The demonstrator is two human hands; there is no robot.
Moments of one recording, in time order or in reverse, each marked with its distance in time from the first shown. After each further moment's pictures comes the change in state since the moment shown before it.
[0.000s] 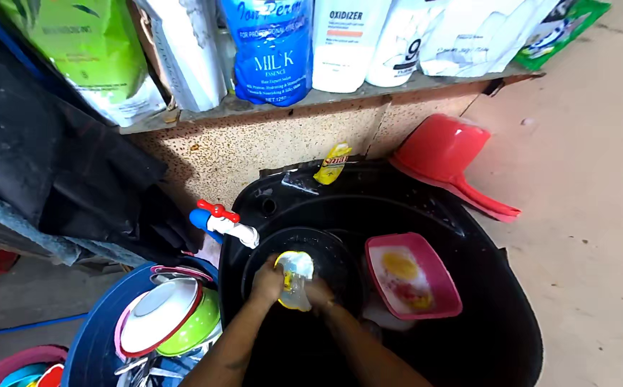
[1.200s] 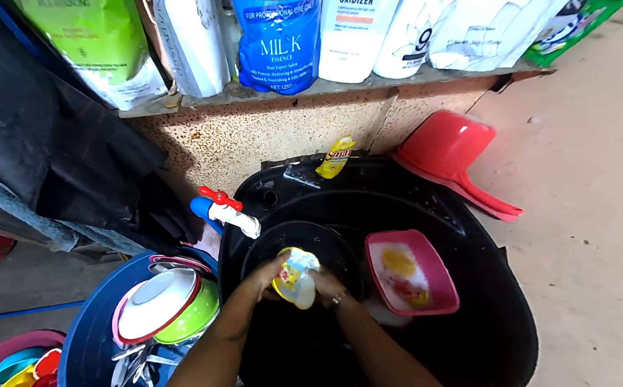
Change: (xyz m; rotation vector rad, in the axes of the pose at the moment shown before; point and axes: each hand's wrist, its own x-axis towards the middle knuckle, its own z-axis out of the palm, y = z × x) left_hand 0.015 -0.020 -0.005 -0.316 -0.238 -0.261; right_hand -0.006 0.003 -0.019 0.238 -0.011 0.025
